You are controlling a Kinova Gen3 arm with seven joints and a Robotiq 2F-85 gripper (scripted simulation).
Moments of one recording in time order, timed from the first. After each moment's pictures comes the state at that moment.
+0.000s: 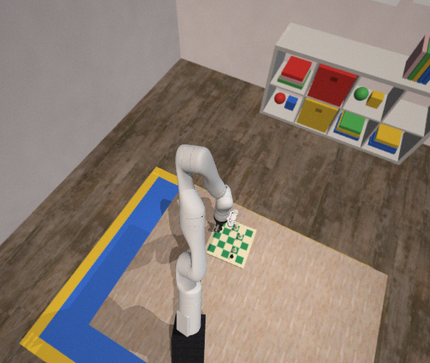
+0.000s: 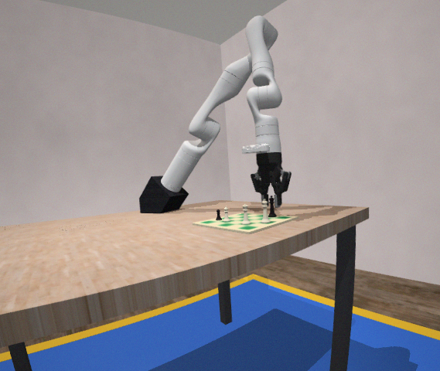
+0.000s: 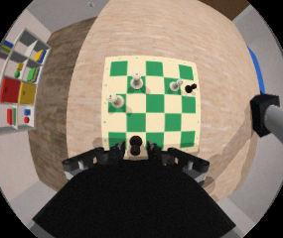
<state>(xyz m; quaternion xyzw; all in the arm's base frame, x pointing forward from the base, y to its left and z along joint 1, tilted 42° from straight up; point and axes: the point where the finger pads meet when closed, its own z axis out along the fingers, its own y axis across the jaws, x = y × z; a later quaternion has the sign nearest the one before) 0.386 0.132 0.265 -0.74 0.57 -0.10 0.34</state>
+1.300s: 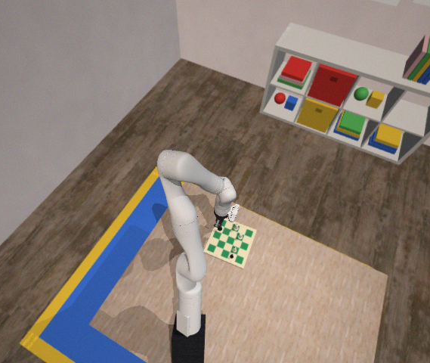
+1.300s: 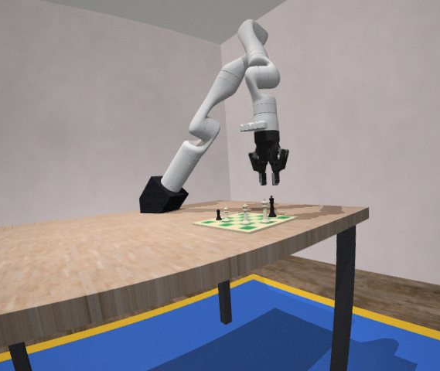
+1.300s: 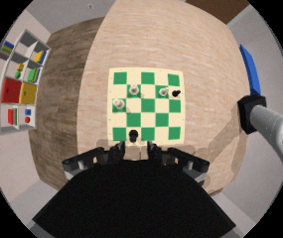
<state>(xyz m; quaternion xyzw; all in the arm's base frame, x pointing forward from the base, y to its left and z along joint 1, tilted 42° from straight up) 0.347 0.107 0.310 -0.75 0.57 -0.09 0.33</state>
